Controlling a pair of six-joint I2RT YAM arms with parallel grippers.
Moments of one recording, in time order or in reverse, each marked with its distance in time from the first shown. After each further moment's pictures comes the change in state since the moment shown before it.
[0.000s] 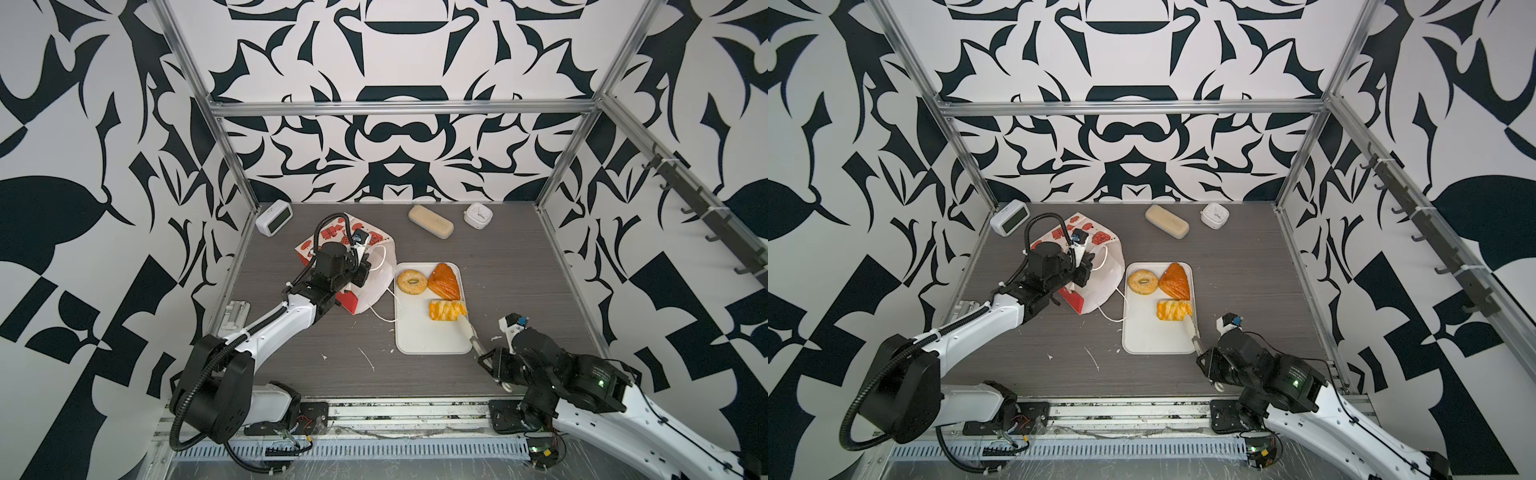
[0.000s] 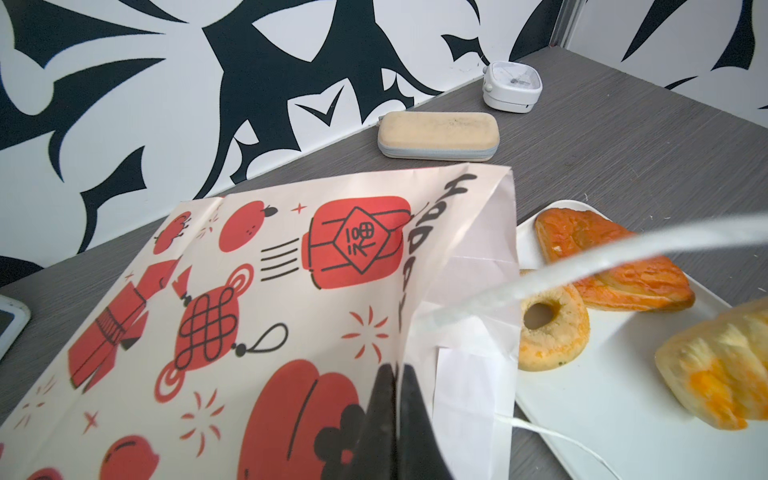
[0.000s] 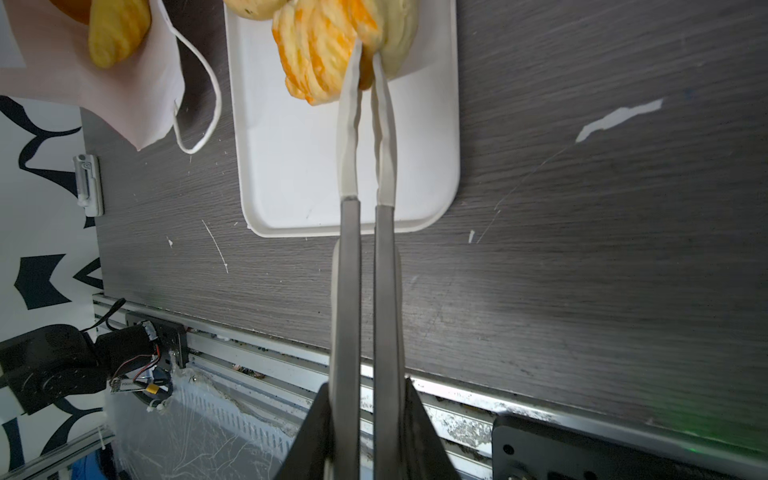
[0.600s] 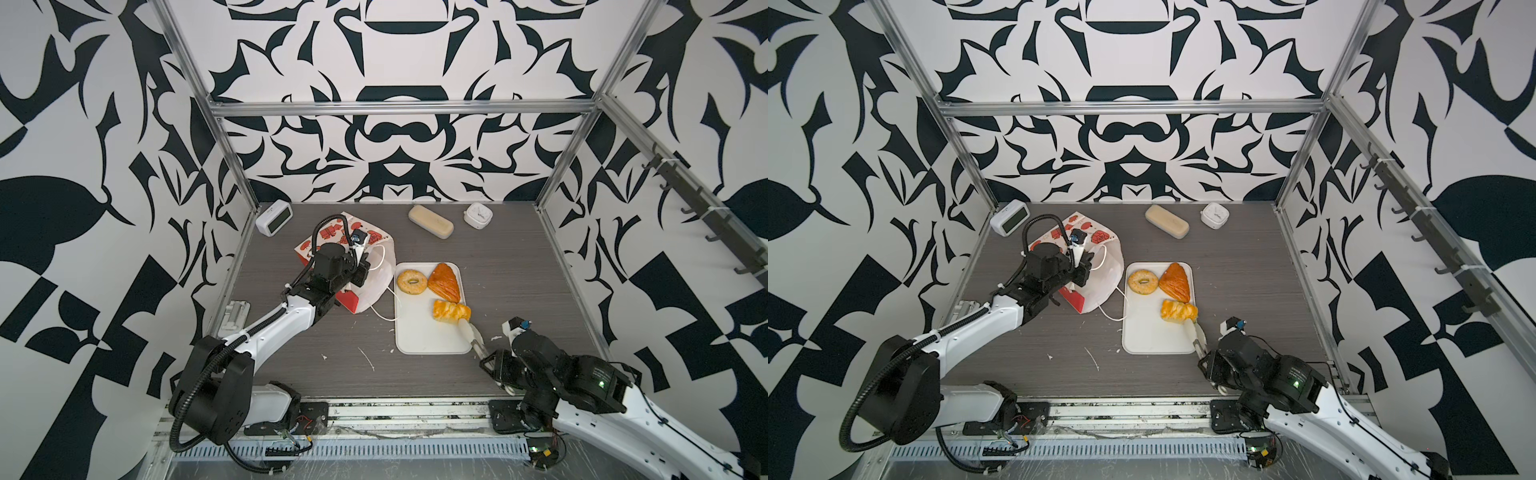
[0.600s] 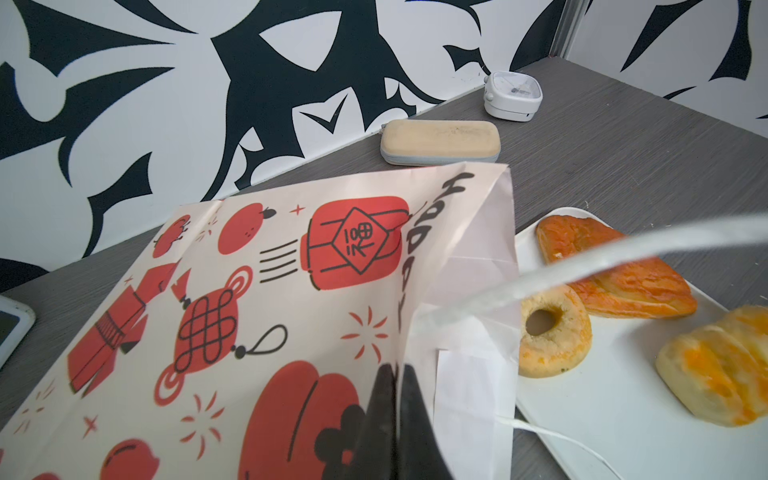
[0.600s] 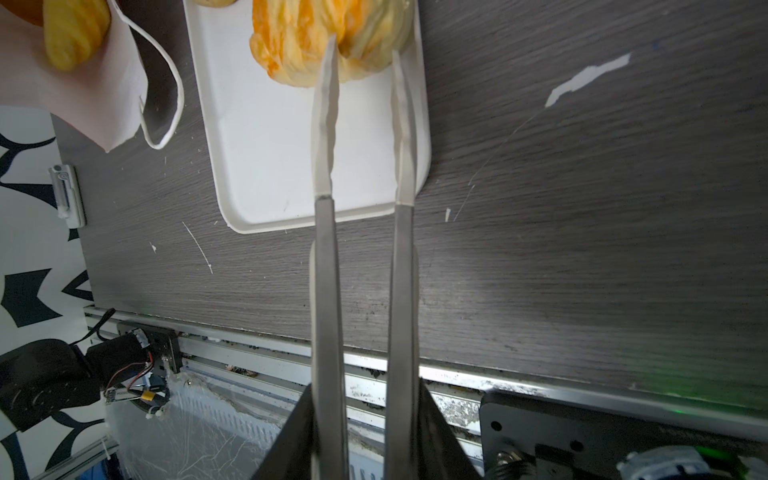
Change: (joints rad) left arm 0.006 -0.004 -0.017 0.032 0.000 -0.003; right arm 0.000 -0.002 -0.002 -0.050 0.004 0.043
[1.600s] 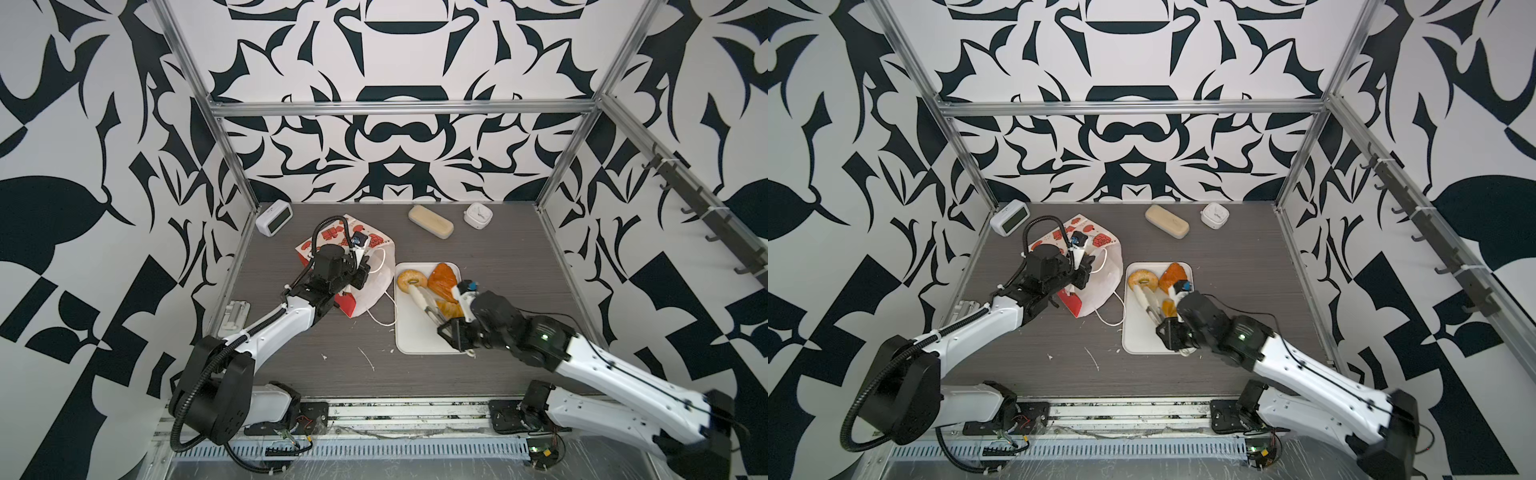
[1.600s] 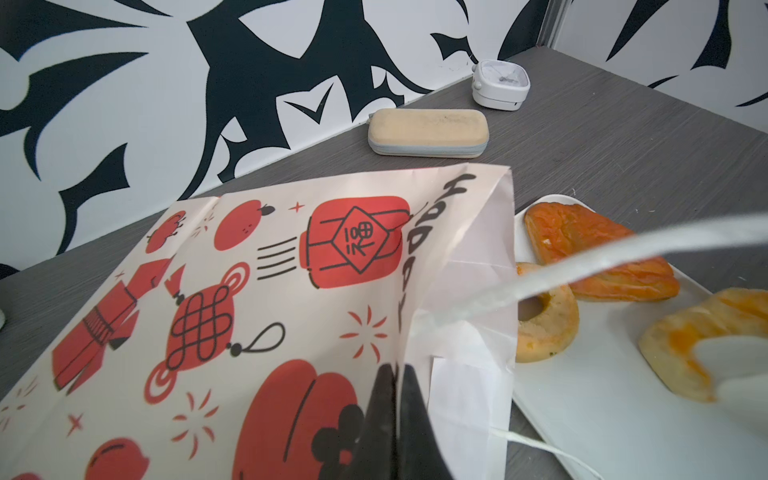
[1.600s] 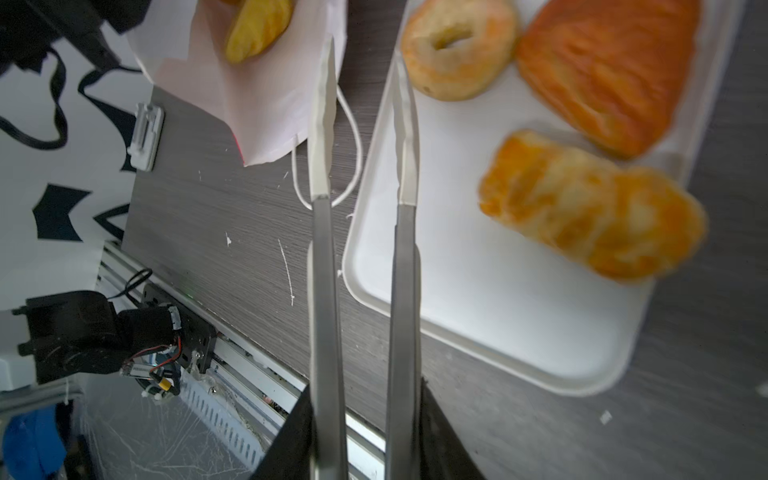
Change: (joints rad) left arm 0.005 -0.001 -0.010 -0.016 0.048 0.008; right arm 0.026 0.566 0.226 0.496 -0.057 -0.407
